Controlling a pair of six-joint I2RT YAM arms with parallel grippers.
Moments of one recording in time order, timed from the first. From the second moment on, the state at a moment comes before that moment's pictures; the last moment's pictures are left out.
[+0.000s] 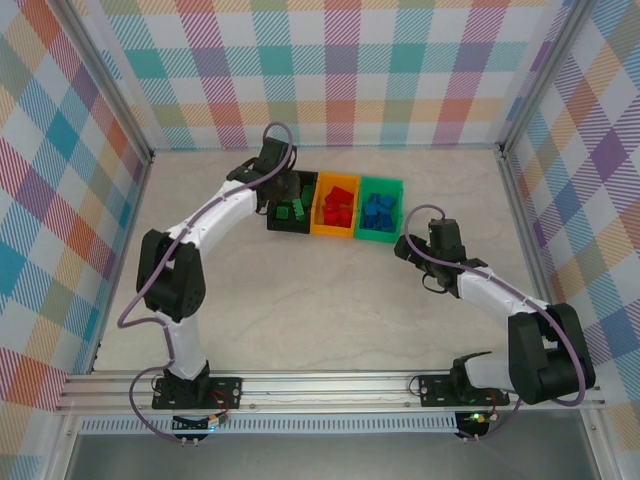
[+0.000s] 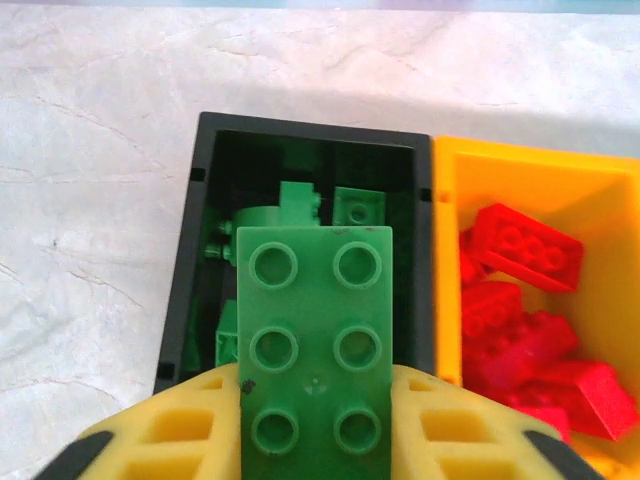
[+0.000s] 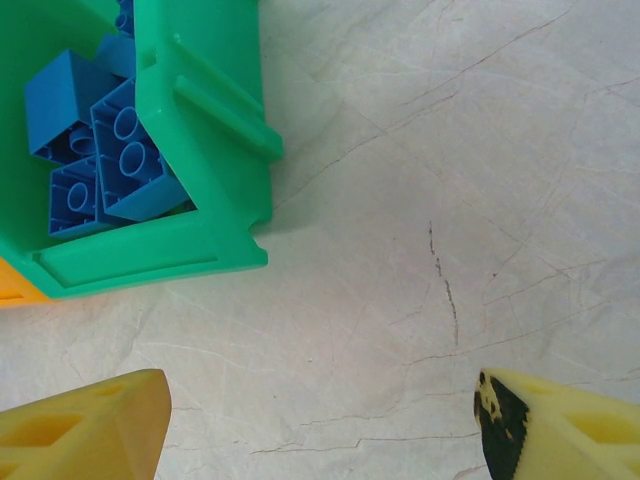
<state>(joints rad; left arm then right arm) -0.44 1.92 1.66 -0.58 -0.18 -0.34 0.24 1.30 0.60 -0.10 -0.04 0.62</state>
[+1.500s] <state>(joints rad) -0.24 1.13 0.47 0.07 -0.55 -0.43 0.22 1.10 0.55 0.14 0.36 0.28</state>
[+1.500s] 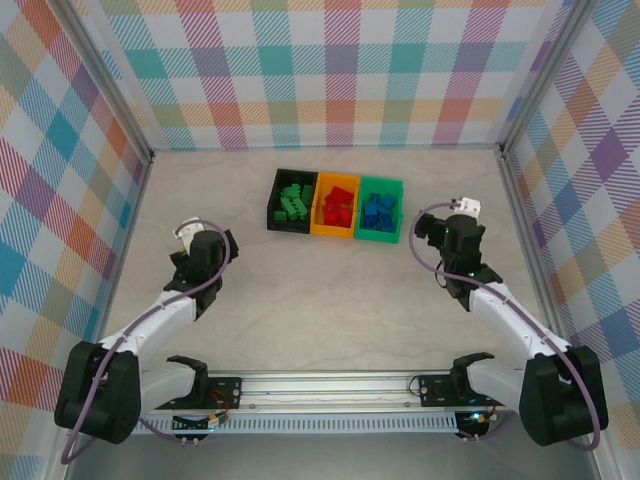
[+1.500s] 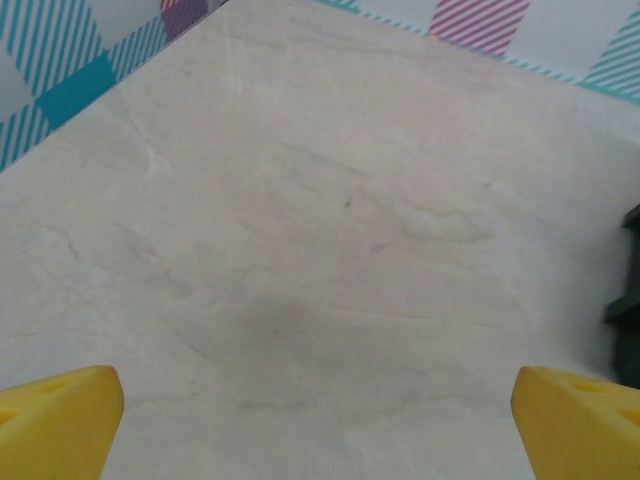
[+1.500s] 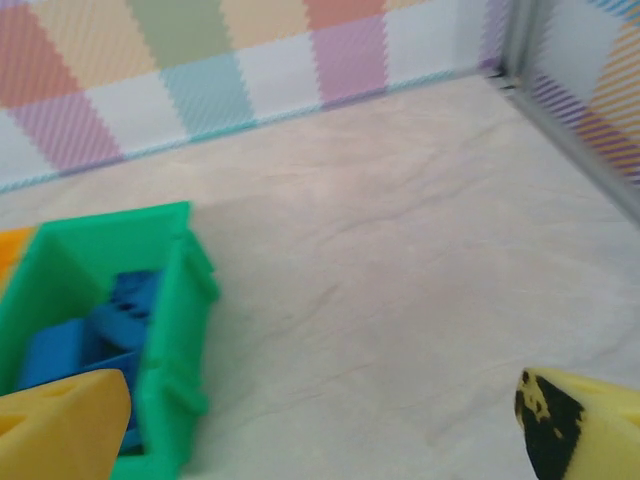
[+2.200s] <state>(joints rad) -0.21 1.51 0.36 0.71 -0.38 -0.06 0.13 1.49 0.43 0.61 0.26 0.05</state>
